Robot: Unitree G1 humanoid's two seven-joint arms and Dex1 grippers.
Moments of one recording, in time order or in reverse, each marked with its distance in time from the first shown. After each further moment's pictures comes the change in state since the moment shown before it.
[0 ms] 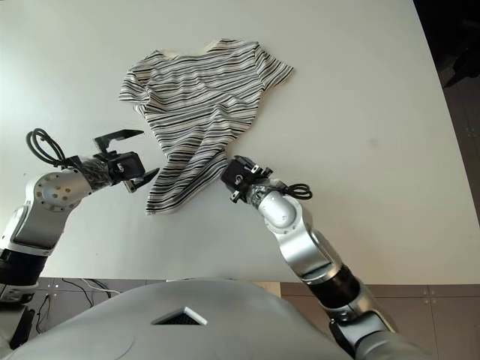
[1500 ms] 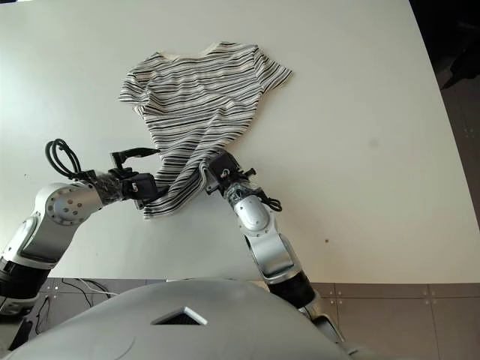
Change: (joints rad) left arm 0.077 0.020 -0.083 -0.066 0.042 -0.017 -0.076; right arm 0.127 0.331 -0.096 0.191 0.006 -0.285 -0.189
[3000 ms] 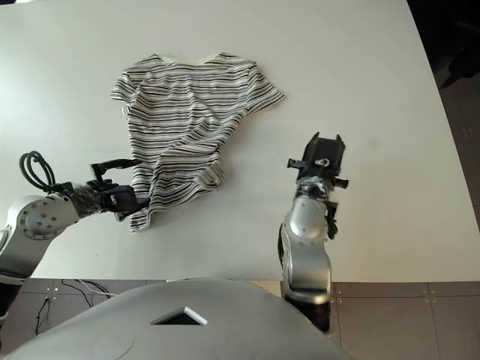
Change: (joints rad) left arm 0.162 0.141 0.095 -0.039 -0.084 -0.073 0.032; right arm 0.201 0.138 -0.308 -0.360 -0.021 0.083 -0.407
